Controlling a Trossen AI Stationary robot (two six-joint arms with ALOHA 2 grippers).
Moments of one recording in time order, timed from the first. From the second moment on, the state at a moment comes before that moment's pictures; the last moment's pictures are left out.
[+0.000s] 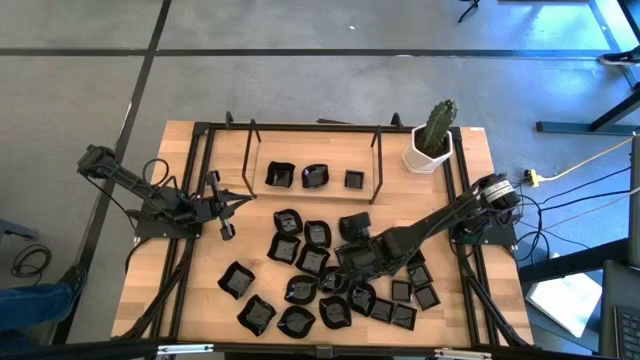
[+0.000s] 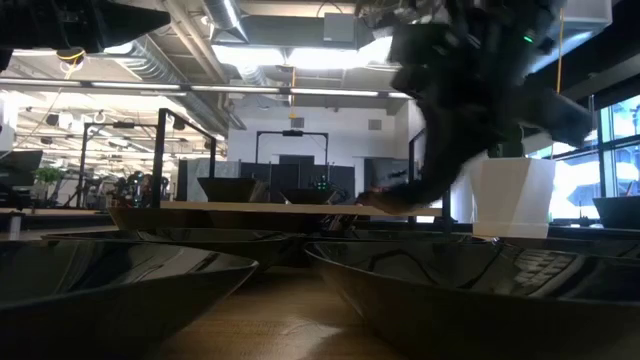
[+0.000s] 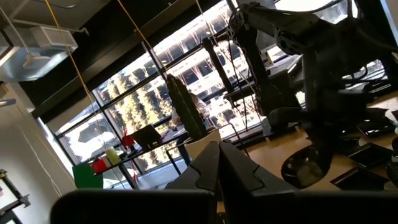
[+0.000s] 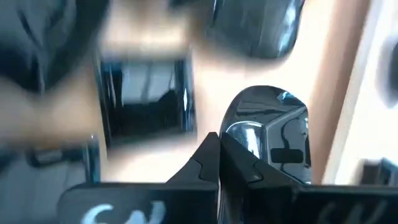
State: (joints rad) left arm -0.46 0.40 0.08 0.58 -0.68 0.65; right arm 0.41 1.74 1.19 -0.70 0.51 -0.01
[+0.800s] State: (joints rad) left arm -0.46 0.40 0.08 0.58 -0.68 0.65; right arm 0.41 1.74 1.02 -0.67 0.39 0.11
